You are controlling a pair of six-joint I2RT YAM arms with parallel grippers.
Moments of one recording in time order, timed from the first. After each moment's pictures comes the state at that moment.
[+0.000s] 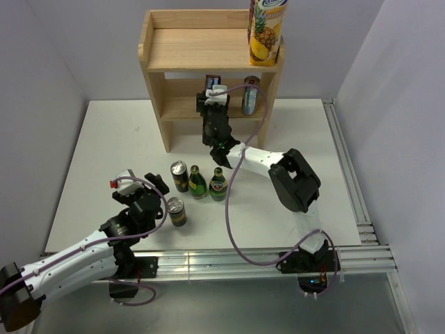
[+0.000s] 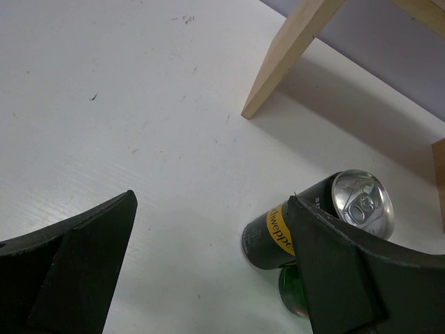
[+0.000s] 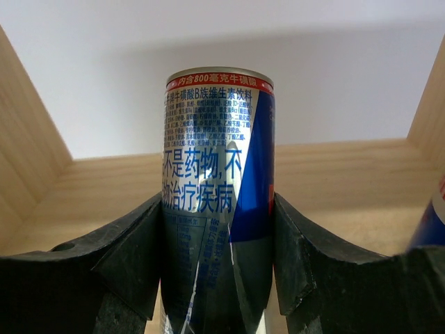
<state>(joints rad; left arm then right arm) -0.88 0.66 0.33 -0.09 -1.10 -0.81 0.77 2.03 1.48 0.83 0.77 -0.09</state>
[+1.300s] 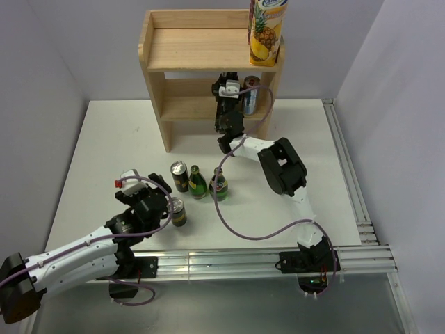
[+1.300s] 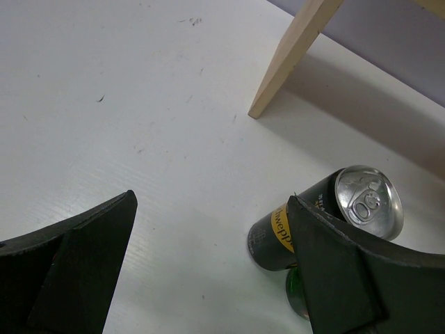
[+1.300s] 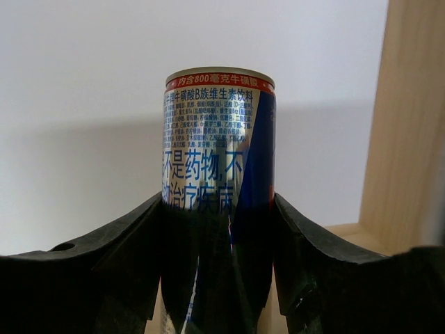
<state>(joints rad) -0.92 0.74 0.35 -0.10 -1.17 -0.83 0.60 2.34 1.69 1.32 0.66 -0.38</state>
